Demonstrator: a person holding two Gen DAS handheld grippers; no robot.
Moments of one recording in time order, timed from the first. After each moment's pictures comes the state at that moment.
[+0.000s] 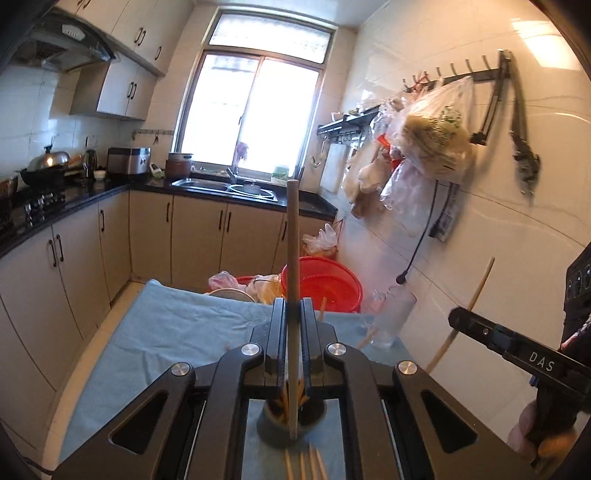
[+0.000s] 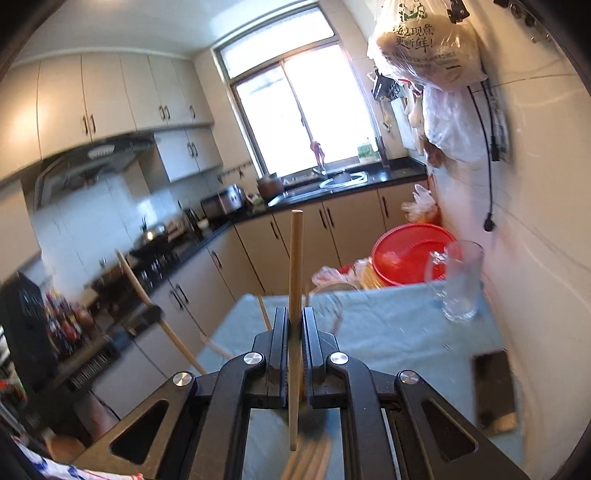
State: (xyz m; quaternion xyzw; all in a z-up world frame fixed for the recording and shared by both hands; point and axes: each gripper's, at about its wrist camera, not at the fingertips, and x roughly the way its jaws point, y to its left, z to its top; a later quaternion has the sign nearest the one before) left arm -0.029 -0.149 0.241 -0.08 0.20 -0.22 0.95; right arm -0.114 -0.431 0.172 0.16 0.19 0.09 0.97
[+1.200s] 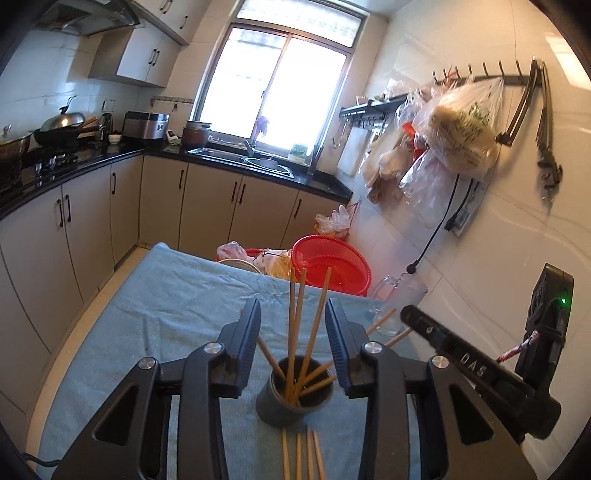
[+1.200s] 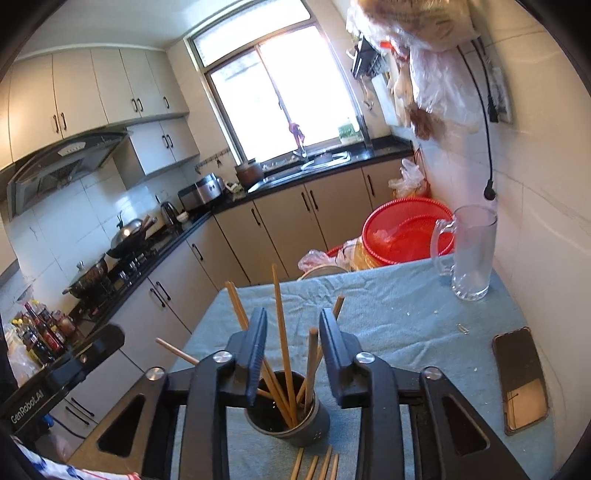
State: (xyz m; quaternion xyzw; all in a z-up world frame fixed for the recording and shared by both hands) left arm -0.042 -0.126 0.221 -0.11 0.25 -0.19 0.94; right arm -0.071 -0.419 0.125 0.17 0.22 0.05 0.96
